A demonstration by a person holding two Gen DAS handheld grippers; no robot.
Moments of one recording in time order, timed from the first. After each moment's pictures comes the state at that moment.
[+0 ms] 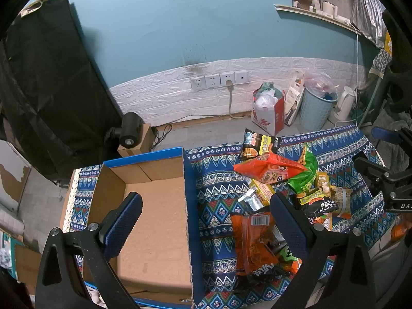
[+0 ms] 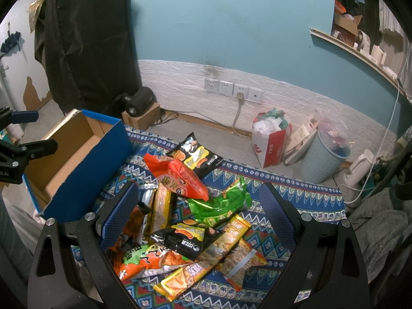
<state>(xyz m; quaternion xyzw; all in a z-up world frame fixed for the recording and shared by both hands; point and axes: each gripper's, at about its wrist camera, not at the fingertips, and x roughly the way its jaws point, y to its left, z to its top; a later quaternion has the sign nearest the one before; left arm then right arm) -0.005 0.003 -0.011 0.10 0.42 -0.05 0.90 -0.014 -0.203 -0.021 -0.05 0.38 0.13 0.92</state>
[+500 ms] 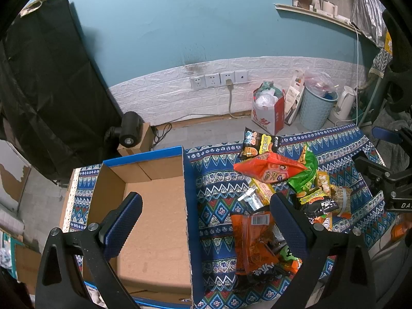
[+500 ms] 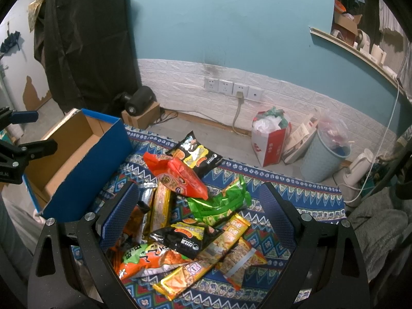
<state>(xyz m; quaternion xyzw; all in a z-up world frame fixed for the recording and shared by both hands) -0.006 0.003 -0.013 0.10 0.42 -0.05 0.90 -0.015 -0.205 -0.023 -0.05 0.38 0.13 0.92</state>
